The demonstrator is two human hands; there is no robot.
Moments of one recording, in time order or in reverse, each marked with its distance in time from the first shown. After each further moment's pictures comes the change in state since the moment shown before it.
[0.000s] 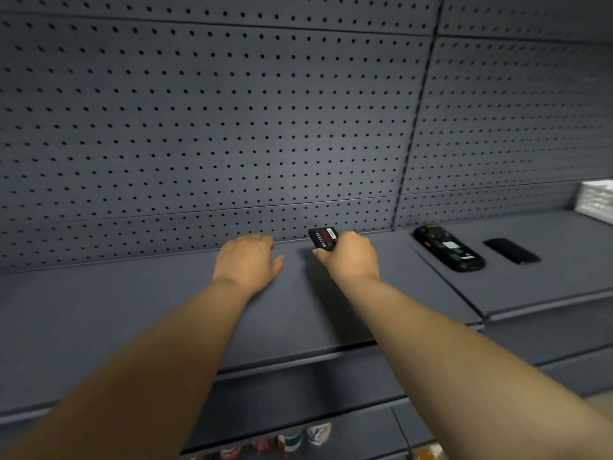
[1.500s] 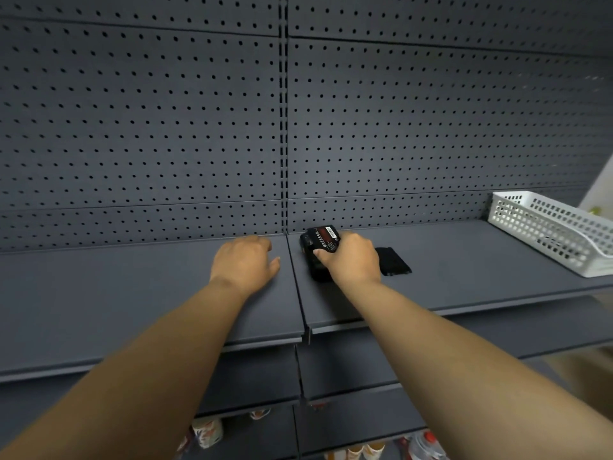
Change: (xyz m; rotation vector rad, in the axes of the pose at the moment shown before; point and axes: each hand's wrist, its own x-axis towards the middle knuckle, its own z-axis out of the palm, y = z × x) left_hand 0.040 0.267 0.015 -0.004 0.027 -0.026; right_hand 0.083 0.219 -0.151 0.009 0.048 -0.096
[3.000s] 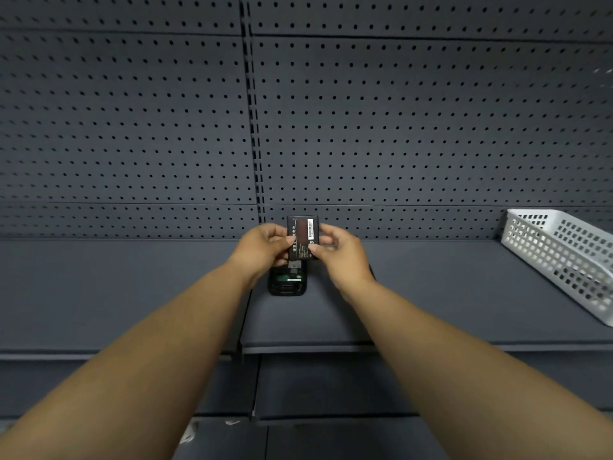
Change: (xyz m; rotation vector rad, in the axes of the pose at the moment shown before) left_hand 0.055 0.108 0.008 -1.247 -0.045 -0.366; right_hand 0.065 0.067 -0.027 0.747 -0.288 -0.082
